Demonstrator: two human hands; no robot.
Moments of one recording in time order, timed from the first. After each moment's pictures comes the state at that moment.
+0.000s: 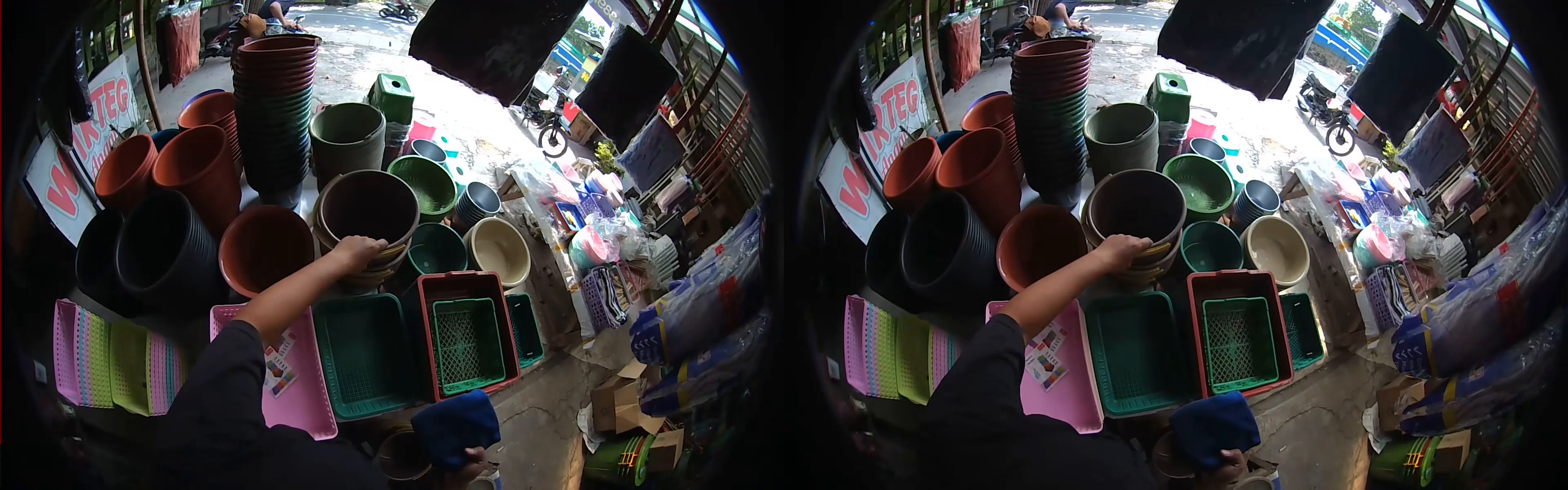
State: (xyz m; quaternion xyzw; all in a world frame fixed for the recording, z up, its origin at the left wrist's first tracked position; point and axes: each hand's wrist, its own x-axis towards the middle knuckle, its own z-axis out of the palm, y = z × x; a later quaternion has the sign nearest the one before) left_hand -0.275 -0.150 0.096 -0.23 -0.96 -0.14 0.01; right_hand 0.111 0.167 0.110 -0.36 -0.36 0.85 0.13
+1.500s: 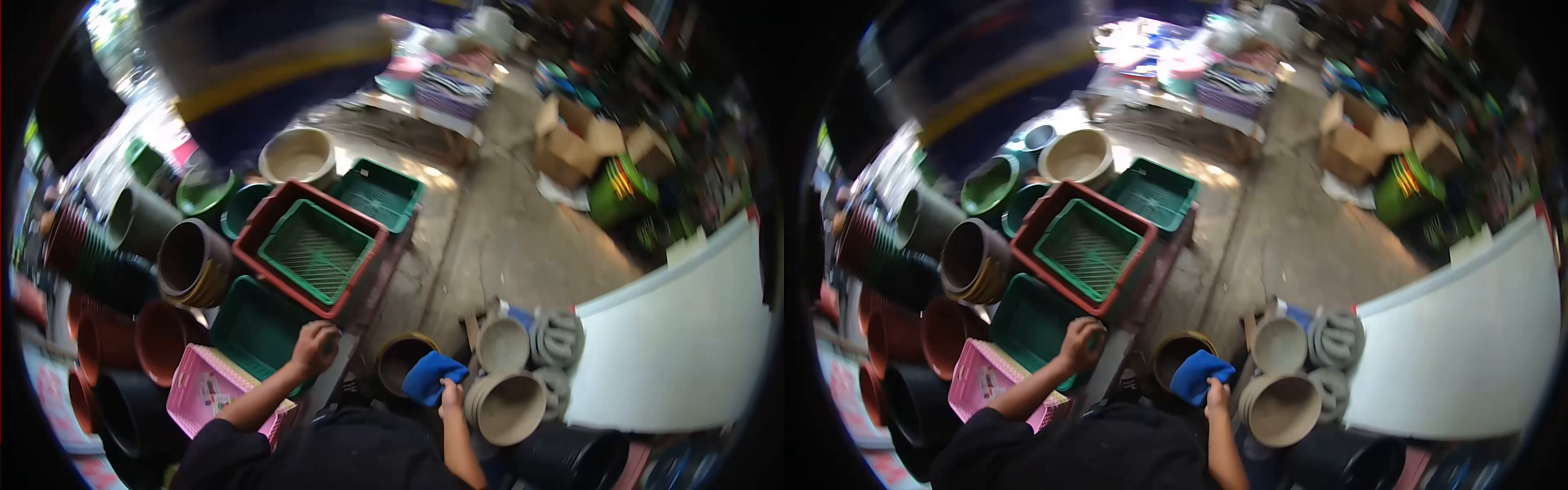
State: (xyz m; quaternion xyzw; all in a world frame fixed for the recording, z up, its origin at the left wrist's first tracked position) left_hand 0.011 0.076 0.007 -0.54 -0.76 -0.35 0.04; right_hand 0.308 0.254 -0.074 -0.63 -0.31 0.67 0.25
